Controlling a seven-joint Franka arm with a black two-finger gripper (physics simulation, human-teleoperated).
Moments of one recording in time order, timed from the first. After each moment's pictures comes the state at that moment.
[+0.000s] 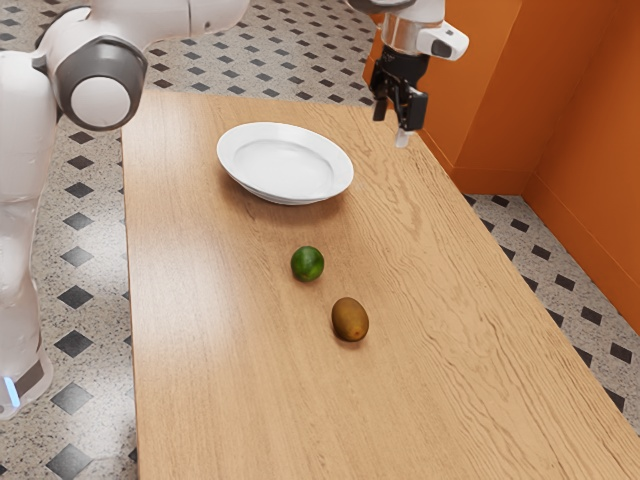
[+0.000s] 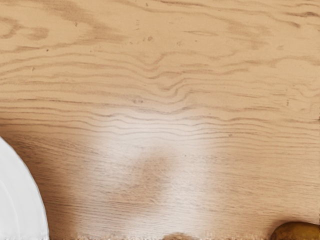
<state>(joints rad) -0.01 0.21 0.09 -1.16 -0.05 1.46 -0.01</state>
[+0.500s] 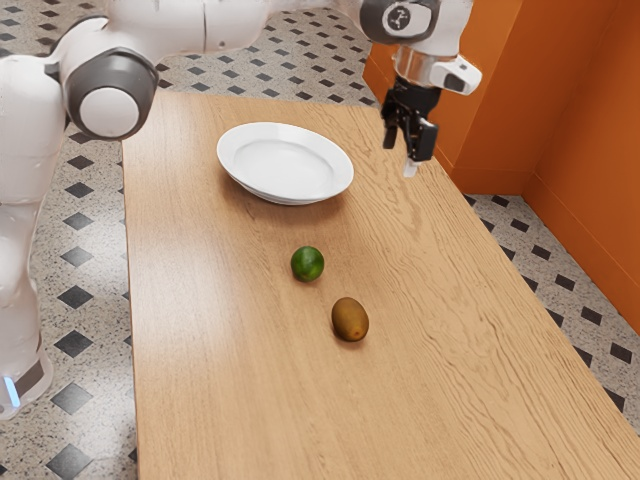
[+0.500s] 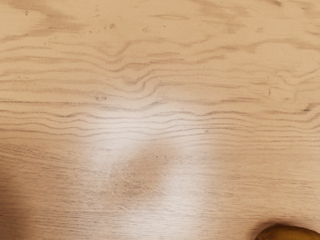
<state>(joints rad) -0.06 0.26 0.09 -1.17 -0.06 1.48 -0.02</state>
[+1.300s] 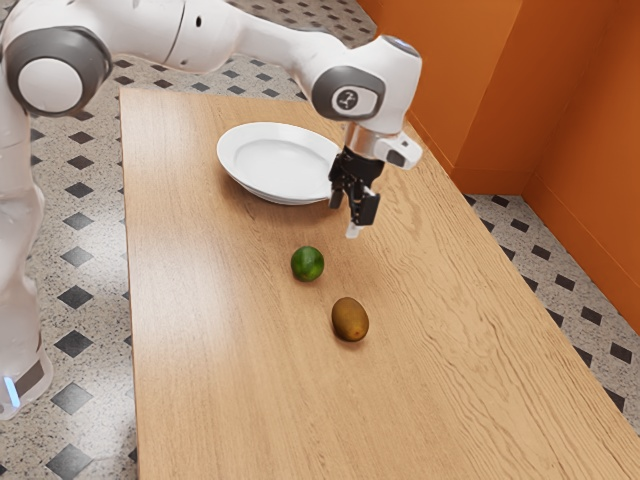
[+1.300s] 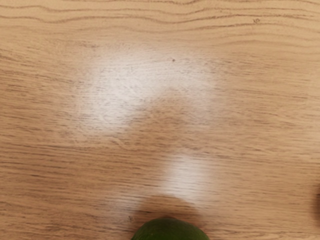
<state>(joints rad) -0.20 0.05 0.23 -1.78 -0.05 1.78 -0.02</state>
